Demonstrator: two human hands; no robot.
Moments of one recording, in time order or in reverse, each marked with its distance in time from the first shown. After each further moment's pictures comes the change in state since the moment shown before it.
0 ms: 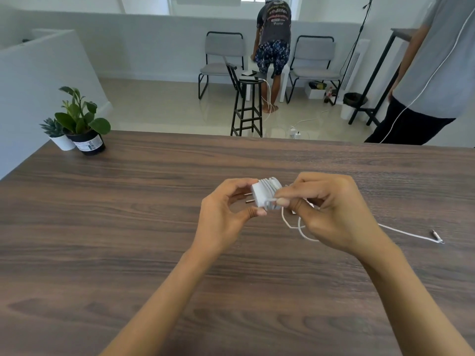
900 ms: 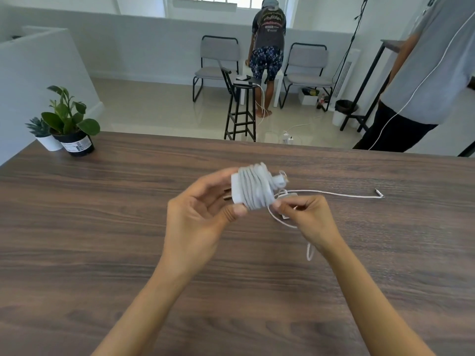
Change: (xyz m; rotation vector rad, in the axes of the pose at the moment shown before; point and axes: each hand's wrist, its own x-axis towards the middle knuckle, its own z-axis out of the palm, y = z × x) left_hand -0.016 0.052 -0.011 -0.400 0.055 0.089; right_hand -0.010 0.073 0.039 0.481 0.141 0.619
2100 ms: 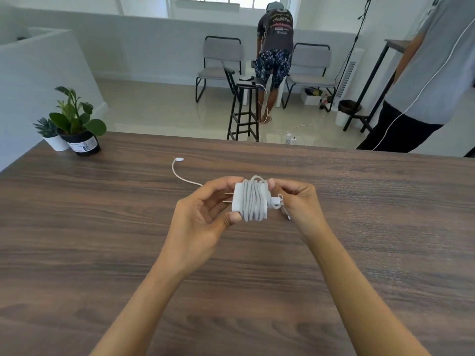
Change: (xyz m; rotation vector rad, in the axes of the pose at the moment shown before) left_hand 0.001 -0.011 -0.023 0.065 -0.121 -0.104; right_hand 0.010 -0.026 0.030 0.227 -0.070 -0.087
